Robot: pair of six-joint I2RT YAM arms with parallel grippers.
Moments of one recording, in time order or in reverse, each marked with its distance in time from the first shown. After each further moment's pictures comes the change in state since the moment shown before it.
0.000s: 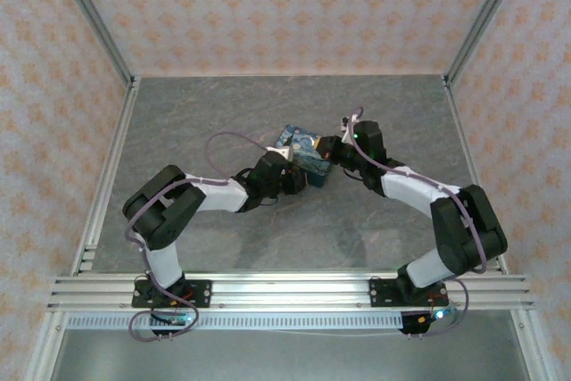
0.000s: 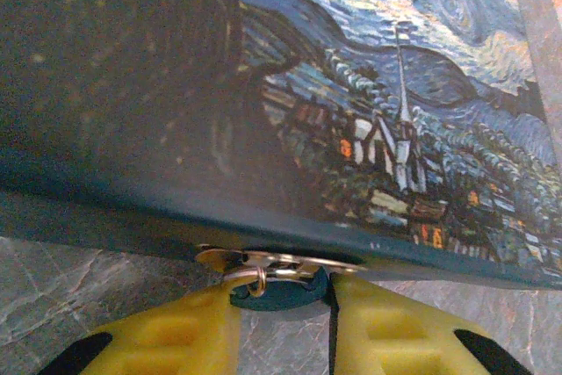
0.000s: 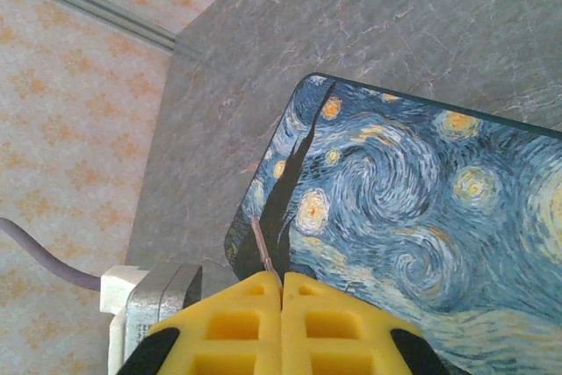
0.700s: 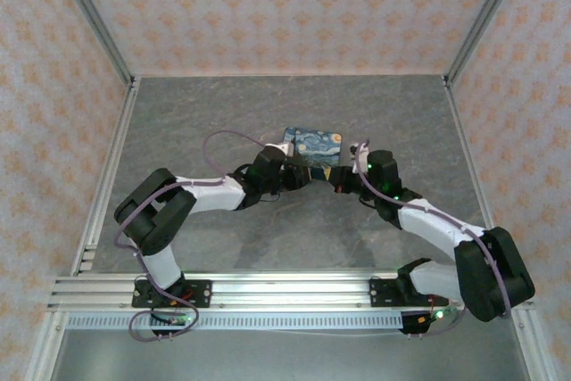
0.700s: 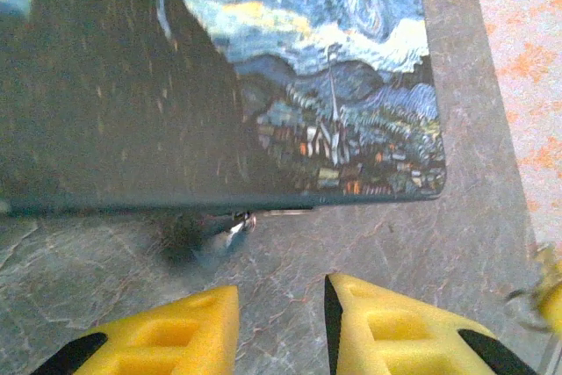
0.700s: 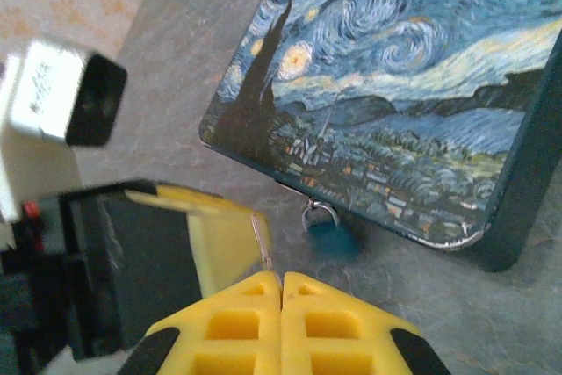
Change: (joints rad) left arm 0.001 -0.057 0.028 -0.046 0.071 -0.113; right arm 0.005 -0.297 -0.299 -0.049 0.008 -0.249
